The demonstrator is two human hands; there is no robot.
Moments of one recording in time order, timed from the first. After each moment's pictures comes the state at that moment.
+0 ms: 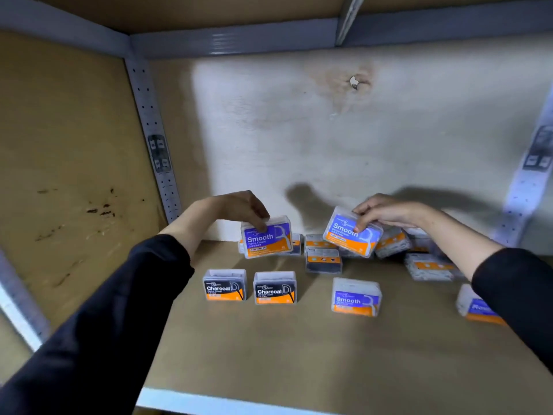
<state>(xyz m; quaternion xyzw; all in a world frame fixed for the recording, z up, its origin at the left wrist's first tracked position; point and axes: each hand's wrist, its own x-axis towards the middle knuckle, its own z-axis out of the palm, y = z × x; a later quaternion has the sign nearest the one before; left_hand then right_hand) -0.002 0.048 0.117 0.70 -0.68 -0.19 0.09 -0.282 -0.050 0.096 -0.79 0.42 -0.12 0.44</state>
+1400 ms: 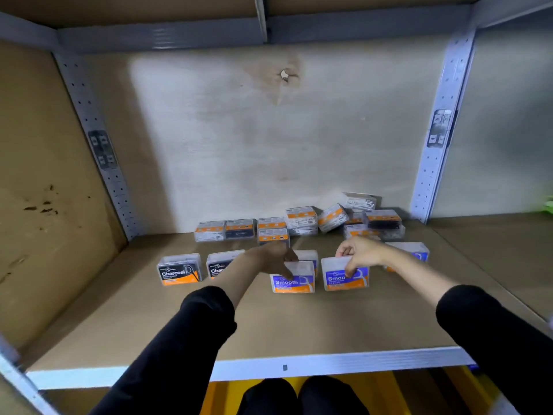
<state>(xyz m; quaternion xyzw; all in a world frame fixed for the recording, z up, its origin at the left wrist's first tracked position) -0.162 0.063 0.010 0.60 -0.78 -0.16 -0.05 -0.374 0.017 0.000 -0.81 0.52 -0.06 0.27</state>
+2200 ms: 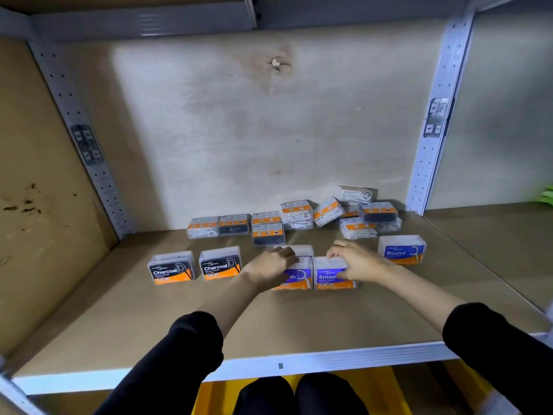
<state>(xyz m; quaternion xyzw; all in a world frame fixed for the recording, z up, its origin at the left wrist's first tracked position) -0.165 0.070 -0.029 0.54 -0.84 0.05 -0.04 -0.372 0.029 -0.027 -0.88 0.47 -0.02 0.07</state>
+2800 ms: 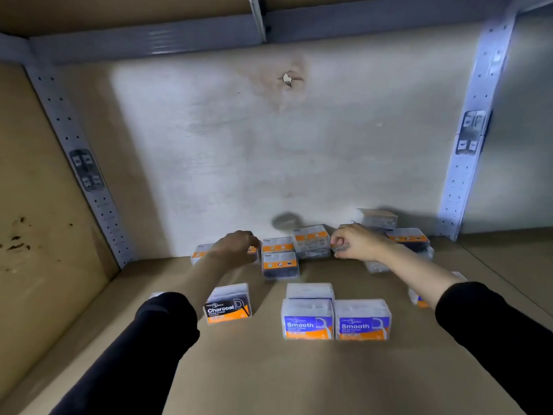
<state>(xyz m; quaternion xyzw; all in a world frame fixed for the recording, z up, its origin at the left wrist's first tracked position) -0.078 -0.009 0.031 0.68 -0.74 0.02 0.03 -0.336 -0.066 0.023 -0.87 0.47 -0.11 0.07</state>
